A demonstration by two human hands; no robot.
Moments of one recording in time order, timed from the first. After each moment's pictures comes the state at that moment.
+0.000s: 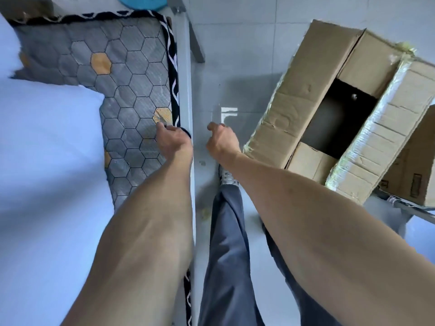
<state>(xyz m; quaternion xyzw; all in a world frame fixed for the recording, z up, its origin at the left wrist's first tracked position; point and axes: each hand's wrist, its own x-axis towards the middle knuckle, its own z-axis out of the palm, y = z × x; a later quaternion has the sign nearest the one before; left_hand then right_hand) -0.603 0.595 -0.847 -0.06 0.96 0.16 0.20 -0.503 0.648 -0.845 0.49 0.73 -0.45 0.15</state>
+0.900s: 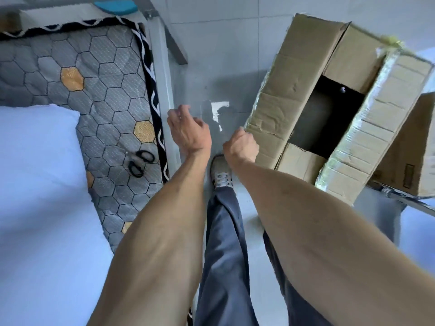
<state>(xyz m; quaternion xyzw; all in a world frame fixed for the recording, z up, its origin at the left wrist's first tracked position) -0.554 0.662 -0.863 0.25 0.94 0.17 0.13 -0.451 0.690 -0.868 0.66 0.63 -0.35 0.18</state>
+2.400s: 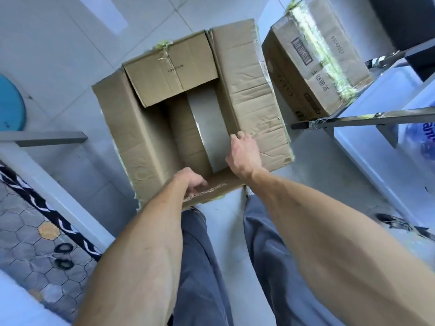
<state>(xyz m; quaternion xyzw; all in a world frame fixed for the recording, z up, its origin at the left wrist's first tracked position) -0.278 0.729 -0.873 0.34 0.70 -0.35 0.52 -0.105 0.736 -0.855 0.70 0.63 -0.31 0.13</state>
